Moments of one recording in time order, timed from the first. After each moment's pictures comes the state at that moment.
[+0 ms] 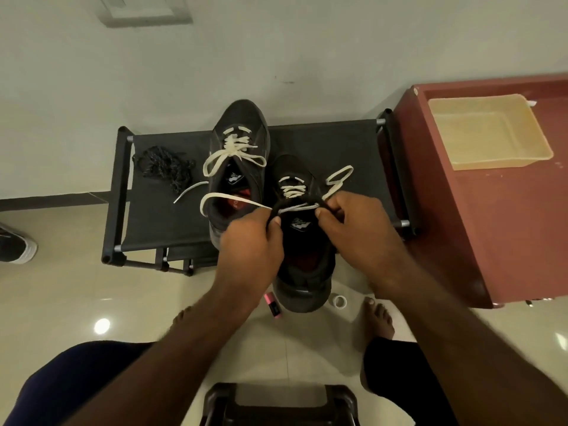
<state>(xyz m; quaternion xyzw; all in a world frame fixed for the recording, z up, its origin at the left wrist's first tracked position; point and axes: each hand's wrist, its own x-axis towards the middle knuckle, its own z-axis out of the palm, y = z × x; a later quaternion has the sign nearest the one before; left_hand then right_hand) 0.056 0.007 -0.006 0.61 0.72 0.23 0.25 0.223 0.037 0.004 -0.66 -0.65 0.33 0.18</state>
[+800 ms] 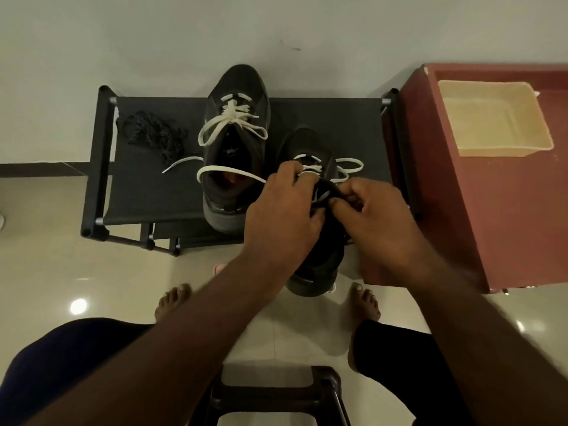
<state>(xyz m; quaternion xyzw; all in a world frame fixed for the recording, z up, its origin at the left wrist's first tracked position) 0.083 0.013 -0.003 0.70 0.65 0.21 0.21 0.233 0.024 0.009 -0.64 -0.64 0.39 0.19</state>
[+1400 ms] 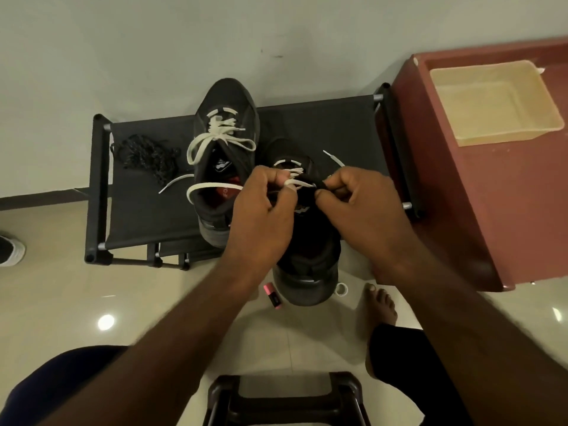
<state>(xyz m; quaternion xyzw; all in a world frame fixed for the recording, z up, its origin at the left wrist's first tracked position) 0.078 0.025 0.002 0.50 0.64 0.40 0.42 0.227 0.037 -0.001 -0.66 -0.60 0.35 0.28</state>
